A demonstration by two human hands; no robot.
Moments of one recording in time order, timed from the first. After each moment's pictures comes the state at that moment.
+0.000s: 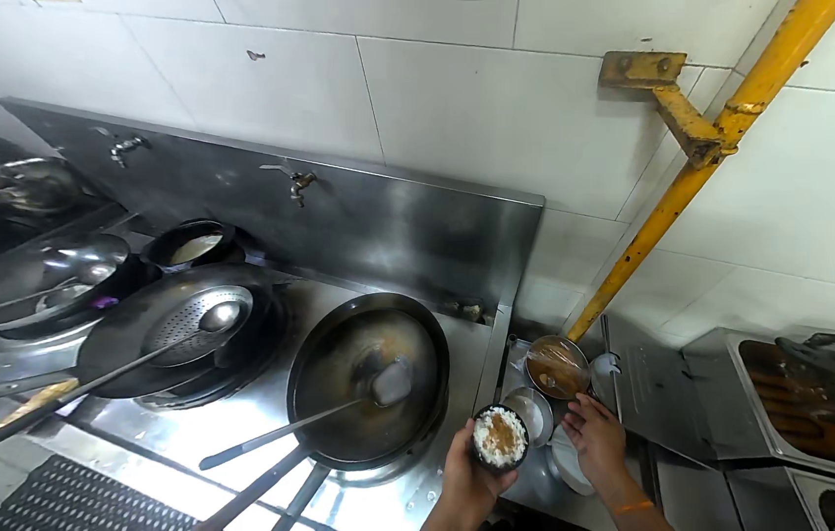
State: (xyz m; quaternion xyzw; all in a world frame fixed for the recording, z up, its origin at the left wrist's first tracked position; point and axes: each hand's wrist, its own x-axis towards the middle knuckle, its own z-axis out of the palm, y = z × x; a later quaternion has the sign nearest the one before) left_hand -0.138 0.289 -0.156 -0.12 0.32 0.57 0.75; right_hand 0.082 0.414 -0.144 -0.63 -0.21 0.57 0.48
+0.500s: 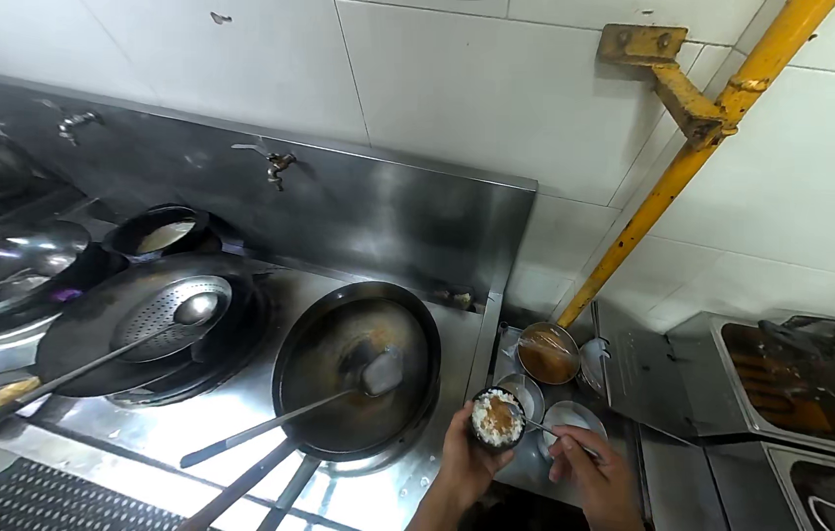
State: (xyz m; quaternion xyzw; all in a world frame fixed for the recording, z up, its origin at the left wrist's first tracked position) left_hand -0.137 0.303 -0.155 -0.12 0.33 0.55 0.76; right_hand 0.088 0.310 -0.075 -0.46 -0.55 0.54 0.45
